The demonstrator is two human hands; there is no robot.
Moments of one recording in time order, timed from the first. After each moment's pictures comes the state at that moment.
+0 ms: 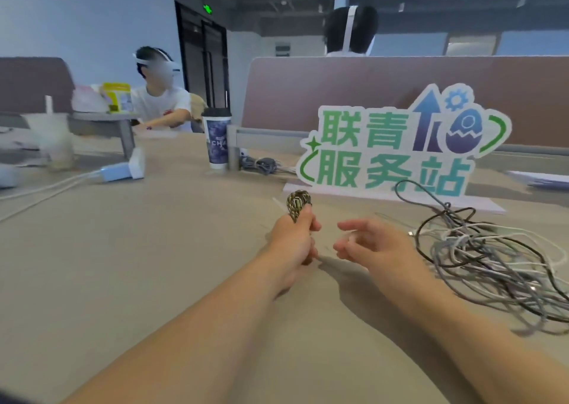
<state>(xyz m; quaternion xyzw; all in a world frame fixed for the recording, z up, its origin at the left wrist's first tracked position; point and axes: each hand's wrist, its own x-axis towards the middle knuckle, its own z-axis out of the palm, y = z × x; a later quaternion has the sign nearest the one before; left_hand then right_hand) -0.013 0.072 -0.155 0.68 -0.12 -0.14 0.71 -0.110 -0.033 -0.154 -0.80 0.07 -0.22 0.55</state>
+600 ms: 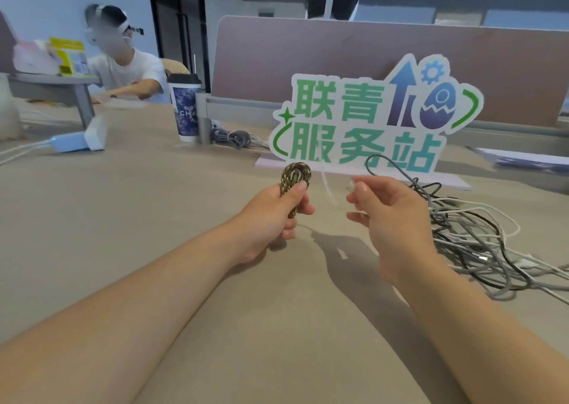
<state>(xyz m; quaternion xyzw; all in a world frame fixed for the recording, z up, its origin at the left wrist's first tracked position) -0.027 0.069 -0.151 0.65 -0.24 -0.22 0.68 -0.128 -0.054 -0.134 -0.67 0.17 -0.36 0.63</state>
